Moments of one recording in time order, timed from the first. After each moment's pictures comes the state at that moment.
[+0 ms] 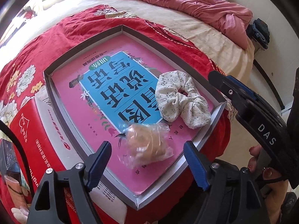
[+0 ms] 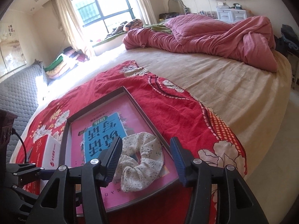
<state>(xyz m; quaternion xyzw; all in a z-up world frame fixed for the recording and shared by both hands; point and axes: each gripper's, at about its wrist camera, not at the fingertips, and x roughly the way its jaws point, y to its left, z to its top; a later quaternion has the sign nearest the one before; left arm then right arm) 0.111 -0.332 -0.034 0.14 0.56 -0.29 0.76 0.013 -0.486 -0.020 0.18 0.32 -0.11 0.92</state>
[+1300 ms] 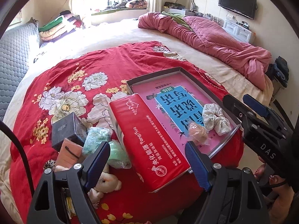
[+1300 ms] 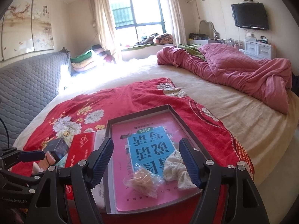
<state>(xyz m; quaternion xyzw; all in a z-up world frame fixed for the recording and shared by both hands) 0.067 -0.201 0.043 0.07 0.45 -0.18 0.87 0.004 -0.377 0.044 0.08 0.28 -0.03 0.96</state>
